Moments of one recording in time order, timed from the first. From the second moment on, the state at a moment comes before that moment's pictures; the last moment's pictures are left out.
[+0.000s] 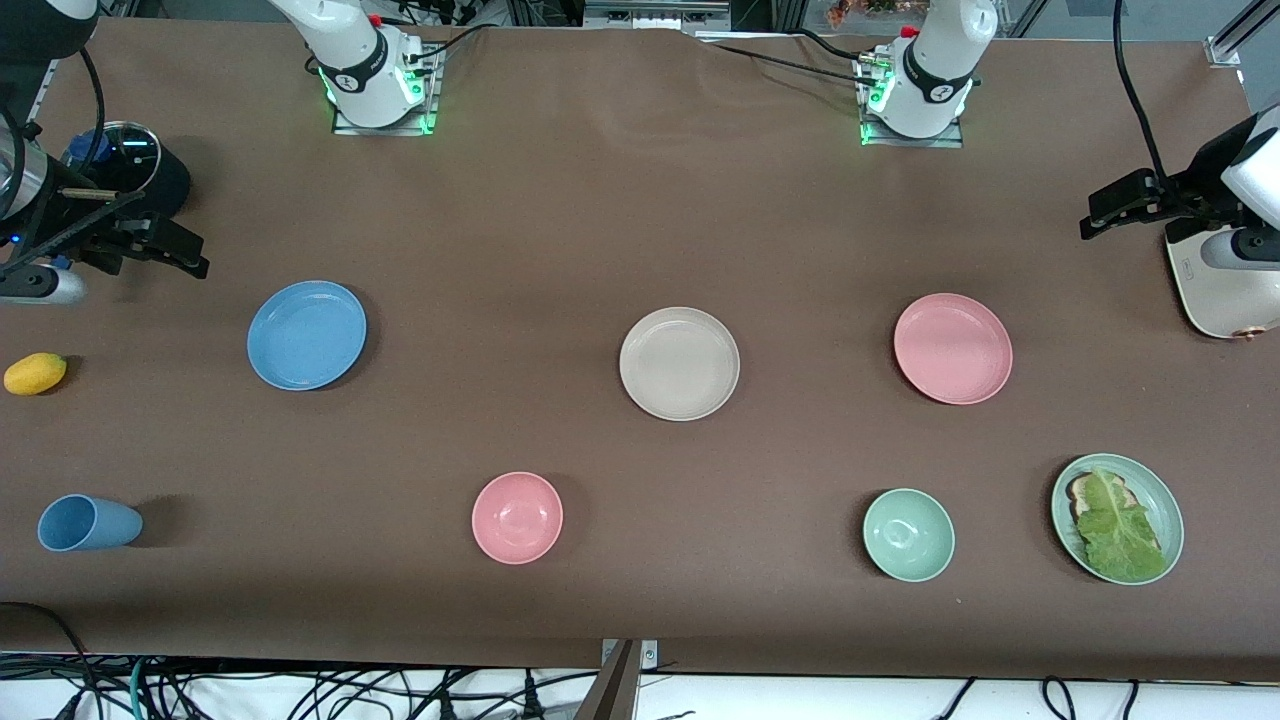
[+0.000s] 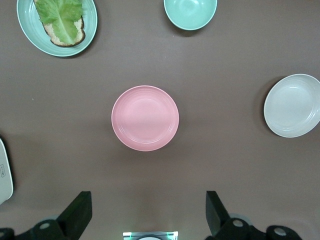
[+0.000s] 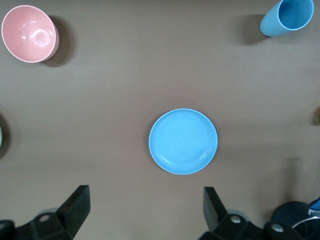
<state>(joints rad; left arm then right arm) -0.04 0.05 0.05 -1.51 -0.06 1.42 0.00 -0.05 0.10 0.11 -1.51 -0.01 1.57 0.10</state>
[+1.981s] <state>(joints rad) -0.04 0.07 0.05 -1.50 -0.06 1.44 0.00 -0.05 0.11 0.11 -1.51 -0.01 1.57 0.11</state>
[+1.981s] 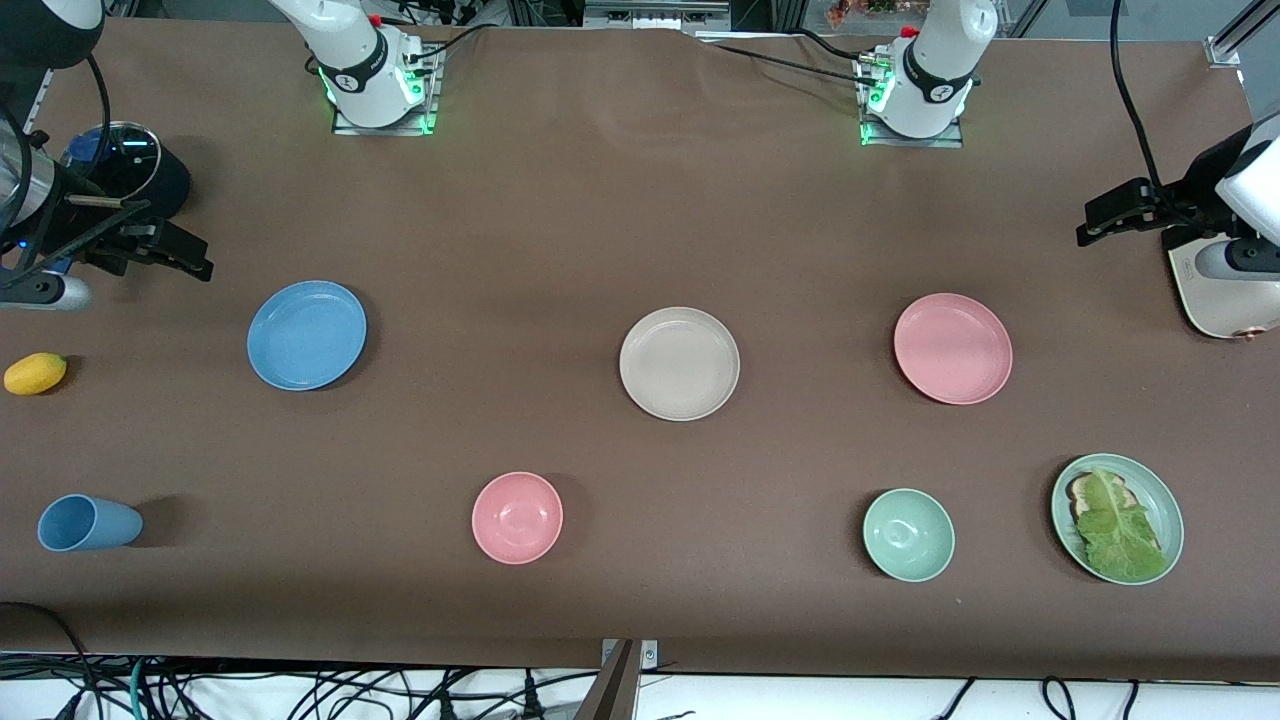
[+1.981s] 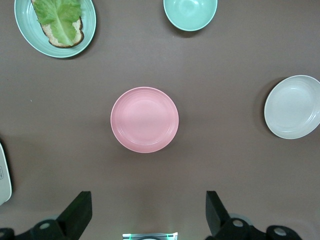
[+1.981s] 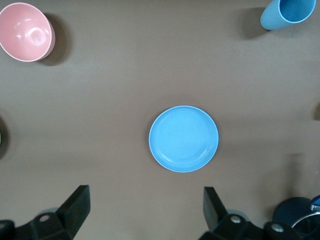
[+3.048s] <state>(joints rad) -0.04 0.38 0.04 -1.49 -0.06 1.54 0.00 -0.05 0.11 0.11 -1.52 -0.01 1.57 0.11</state>
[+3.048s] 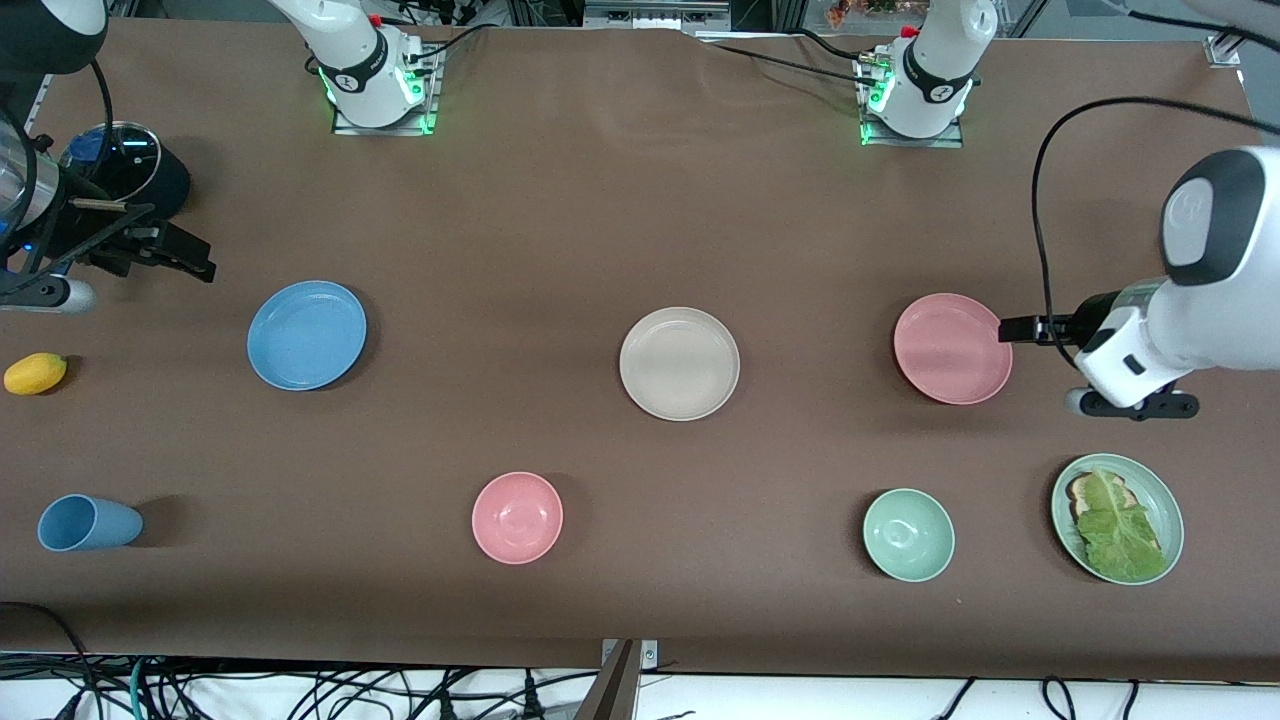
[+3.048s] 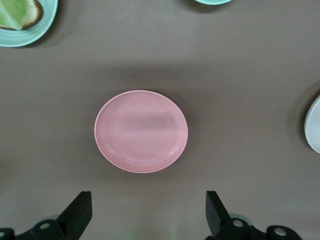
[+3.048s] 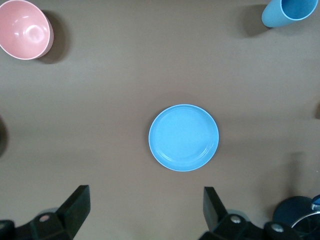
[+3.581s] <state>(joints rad) 0.00 0.43 0.08 -1.52 -0.13 1.67 0.09 -0.05 0.14 0.05 -1.60 -0.01 1.65 0.02</state>
